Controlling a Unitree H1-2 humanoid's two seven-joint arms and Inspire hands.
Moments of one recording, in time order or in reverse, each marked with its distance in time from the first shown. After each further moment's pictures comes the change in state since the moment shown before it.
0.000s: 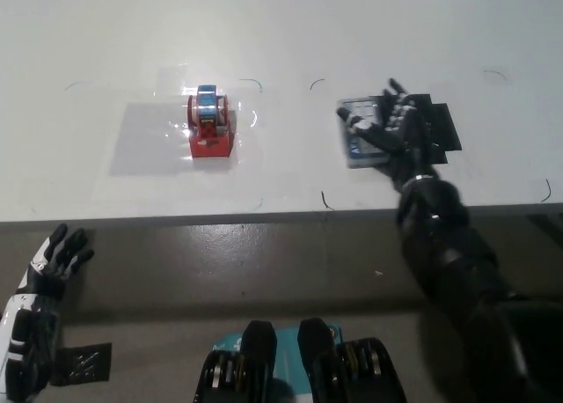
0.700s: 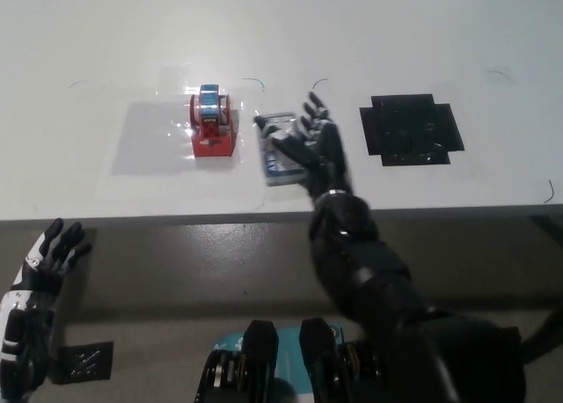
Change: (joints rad) left_arm -0.008 0.005 0.000 -0.032 -0.013 0.001 -0.001; right_arm -0.042 0.206 0.001 -0.001 0.015 -0.036 -0.144
